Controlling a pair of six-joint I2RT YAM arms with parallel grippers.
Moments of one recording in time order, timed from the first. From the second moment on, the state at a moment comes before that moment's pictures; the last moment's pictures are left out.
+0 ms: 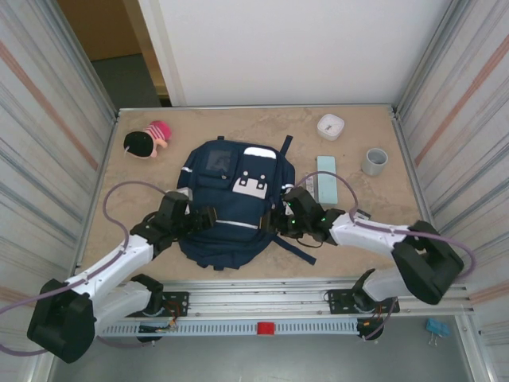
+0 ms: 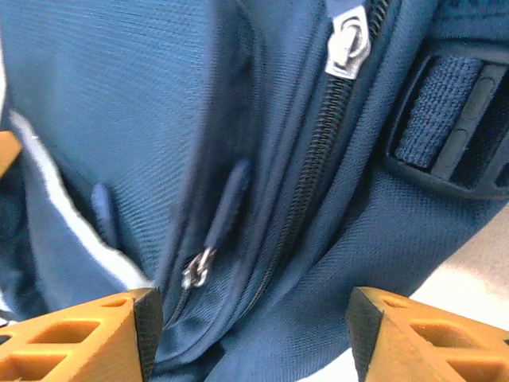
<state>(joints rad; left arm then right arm) -0.47 0.98 0.45 -0.29 0.00 -0.62 0.77 1.39 0.62 -0.07 -0.24 0.89</state>
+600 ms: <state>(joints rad) -0.62 0.69 0.53 -0.37 -0.09 -0.38 0.58 1.43 0.75 -0.01 -0.30 0.74</state>
